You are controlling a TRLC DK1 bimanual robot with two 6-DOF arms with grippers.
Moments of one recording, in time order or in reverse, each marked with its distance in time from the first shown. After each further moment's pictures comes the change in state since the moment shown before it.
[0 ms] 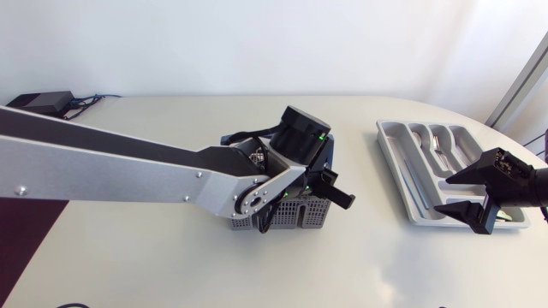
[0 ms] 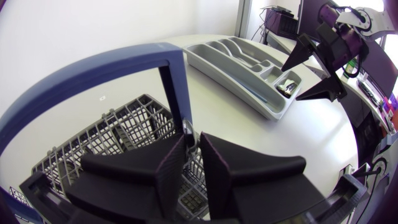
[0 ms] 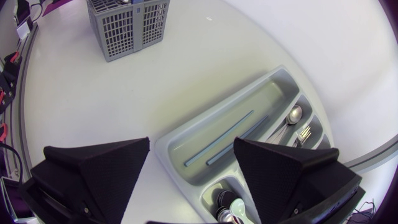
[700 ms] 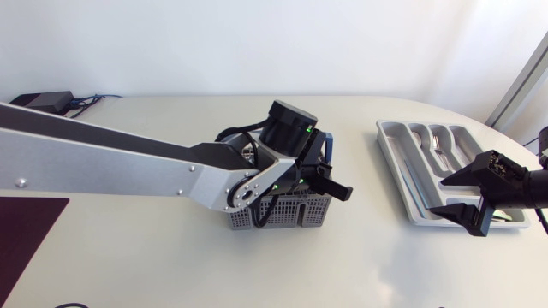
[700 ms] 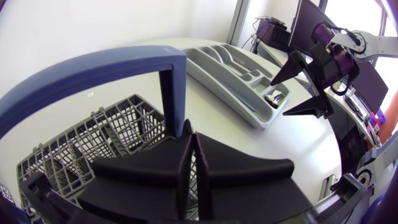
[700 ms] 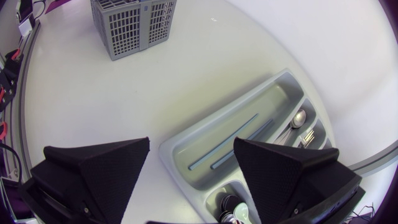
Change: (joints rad) left arm 0.043 -0.010 -0.021 0.051 0.137 -0.070; right arm 0.023 -0.002 -0.021 0.018 0.001 0.000
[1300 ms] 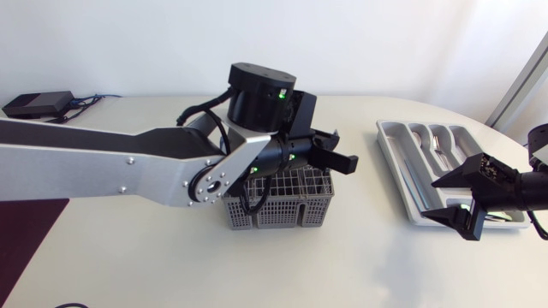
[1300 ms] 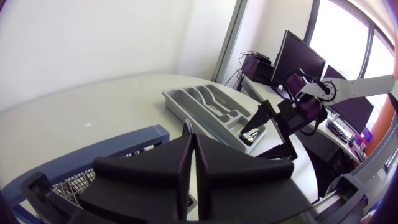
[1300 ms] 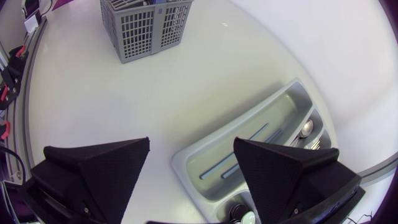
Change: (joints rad) left arm 0.010 -0.166 -0.050 0.095 0.048 -0.058; right arm 0.056 -0.033 -0.034 0.000 0.001 0.008
